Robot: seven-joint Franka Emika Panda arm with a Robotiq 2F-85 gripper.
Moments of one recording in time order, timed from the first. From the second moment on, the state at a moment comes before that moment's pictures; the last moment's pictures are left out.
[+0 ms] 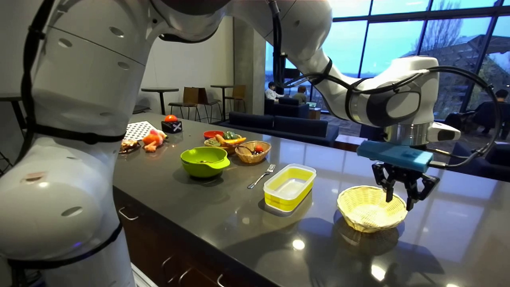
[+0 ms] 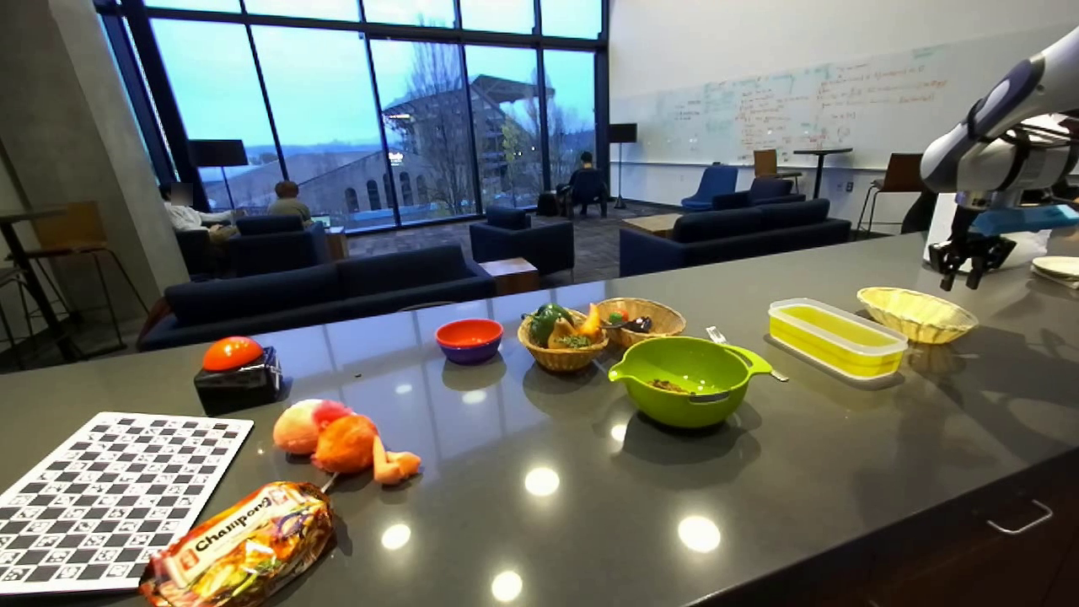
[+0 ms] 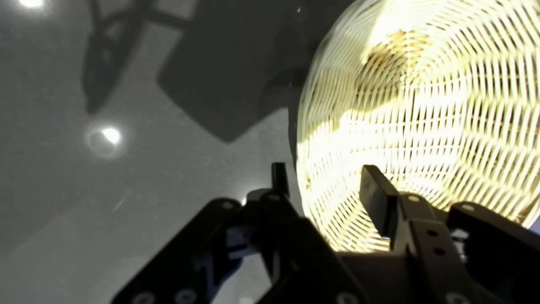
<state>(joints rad) -0.47 0.37 -0.27 -1.83 0.09 2.36 -0.33</state>
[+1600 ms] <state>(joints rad) -0.54 0.60 -0.20 -1.65 0.11 2.27 -0.55</state>
